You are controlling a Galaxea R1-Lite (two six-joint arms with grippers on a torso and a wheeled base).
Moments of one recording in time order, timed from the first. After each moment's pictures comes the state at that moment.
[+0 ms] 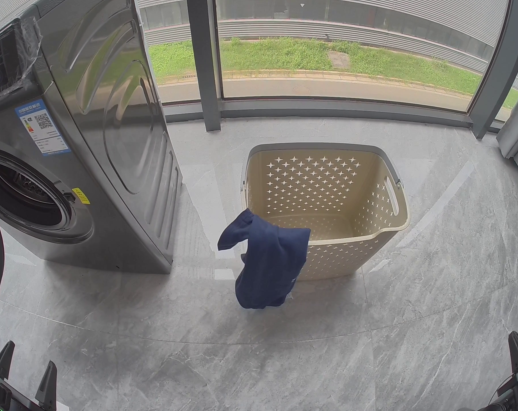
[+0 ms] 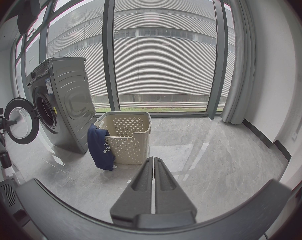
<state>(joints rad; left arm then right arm) 0.00 0.02 -0.02 0.00 0.02 -0.03 -0.01 0.02 -0.02 0.00 0.00 -0.02</state>
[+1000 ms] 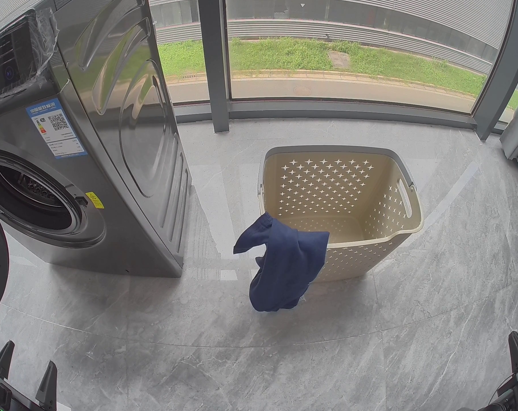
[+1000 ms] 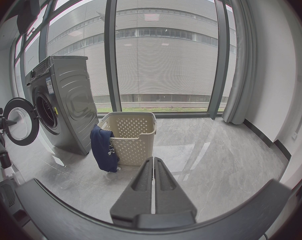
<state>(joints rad) 0.00 0.02 -0.02 0.00 0.02 -0.01 -0.01 0.02 -0.02 0.00 0.00 -0.02</state>
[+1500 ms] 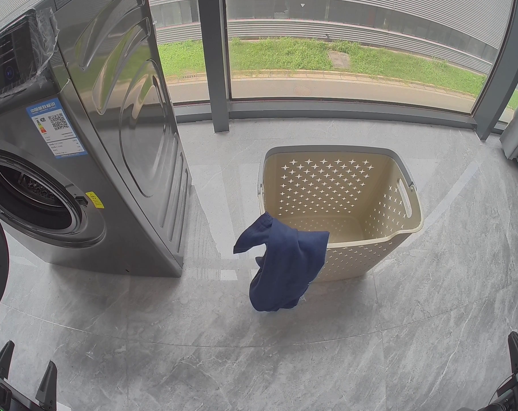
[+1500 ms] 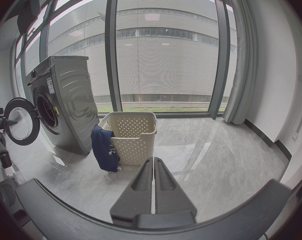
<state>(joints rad) 0.00 0.02 -0.02 0.00 0.02 -0.01 -0.01 0.02 -0.02 0.00 0.01 -0.02</state>
